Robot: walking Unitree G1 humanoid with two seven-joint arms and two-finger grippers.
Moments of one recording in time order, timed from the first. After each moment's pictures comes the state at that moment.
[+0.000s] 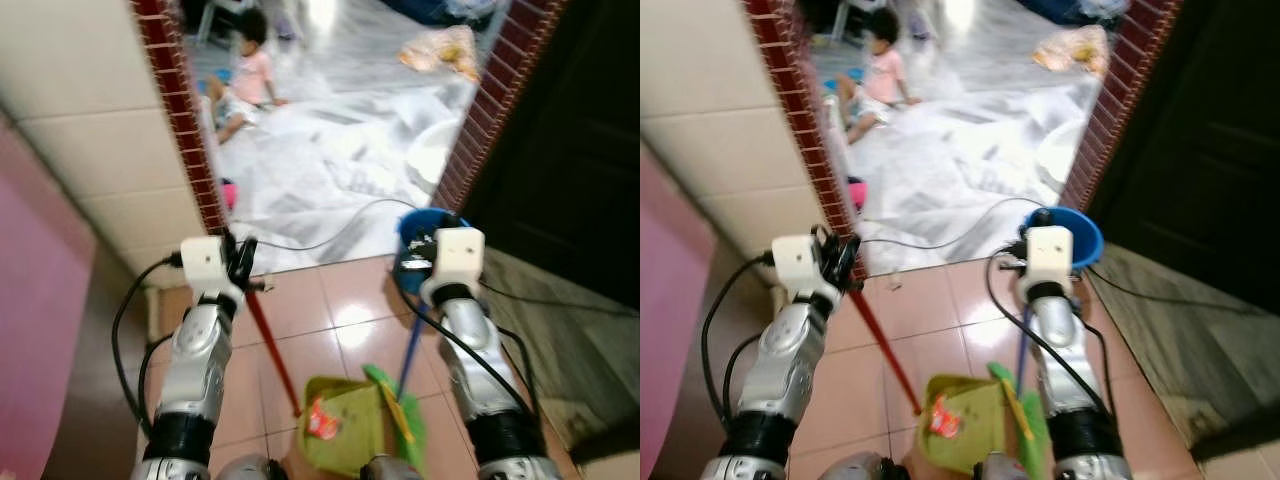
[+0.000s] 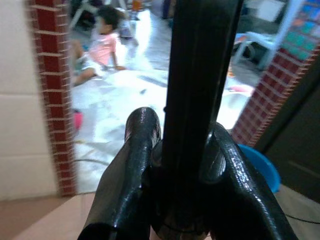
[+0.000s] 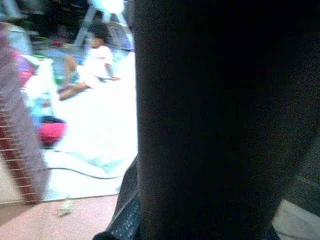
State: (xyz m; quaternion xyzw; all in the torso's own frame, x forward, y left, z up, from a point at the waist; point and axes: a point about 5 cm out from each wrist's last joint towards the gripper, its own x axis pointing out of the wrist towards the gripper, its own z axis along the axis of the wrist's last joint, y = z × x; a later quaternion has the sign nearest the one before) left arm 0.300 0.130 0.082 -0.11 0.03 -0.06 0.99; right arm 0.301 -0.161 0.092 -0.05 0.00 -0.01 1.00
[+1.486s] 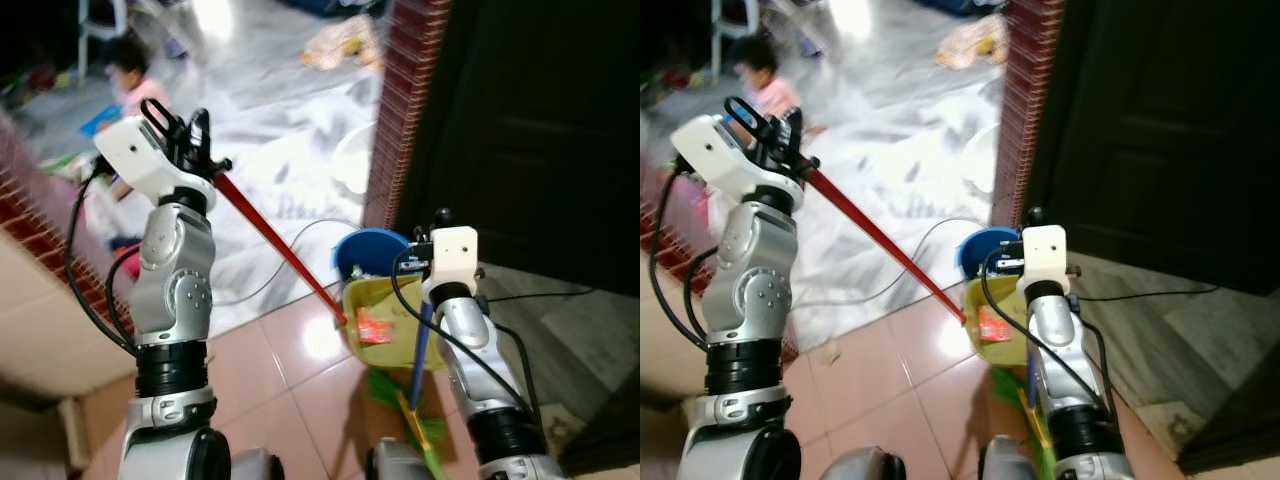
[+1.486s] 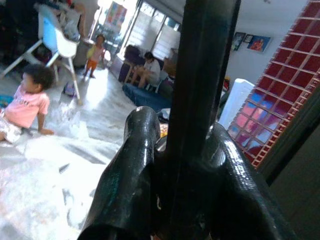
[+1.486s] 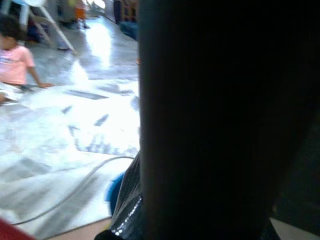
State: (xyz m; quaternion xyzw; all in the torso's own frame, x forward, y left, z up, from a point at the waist) left arm 0.334 0.146 0.214 -0.25 -0.13 0.01 0.96; right arm 0.299 -0.162 0.091 -0.08 0.00 0.00 1.00
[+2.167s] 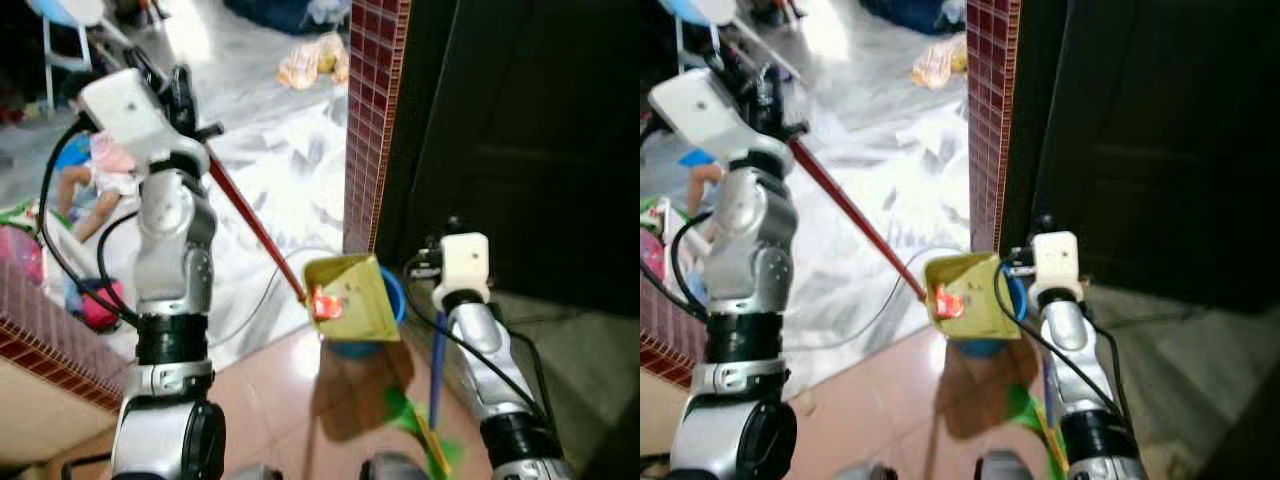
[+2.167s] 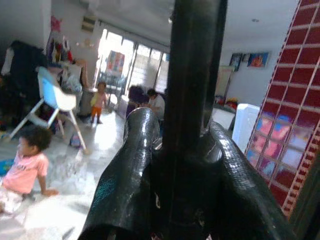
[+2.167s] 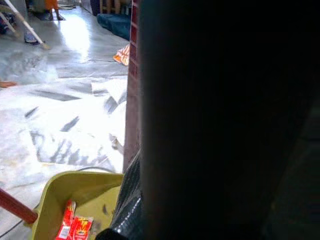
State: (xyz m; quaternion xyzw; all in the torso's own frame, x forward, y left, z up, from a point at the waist) left arm 0.346 0.151 0.251 -0.15 -0.21 0.07 0.96; right arm 0.299 -0.165 0.085 -0.09 0.02 0.00 1.00
